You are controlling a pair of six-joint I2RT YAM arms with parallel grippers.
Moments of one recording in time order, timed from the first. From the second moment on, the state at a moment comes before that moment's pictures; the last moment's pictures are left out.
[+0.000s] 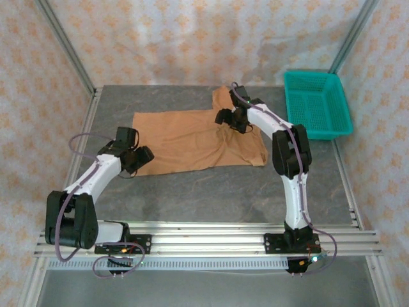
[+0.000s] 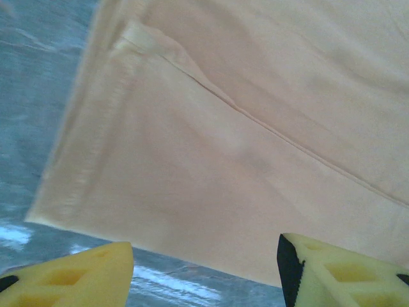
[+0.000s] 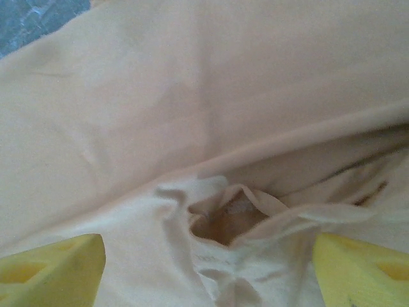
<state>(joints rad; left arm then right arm) -0.05 1.35 0.80 -0.56 0.08 -0.71 0.36 2.20 1.80 -0.70 -0.17 0.64</state>
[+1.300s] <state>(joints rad) 0.07 1.31 0.97 -0.70 0.09 -0.62 0.31 1.30 0.97 -0.67 -0.06 0.74</state>
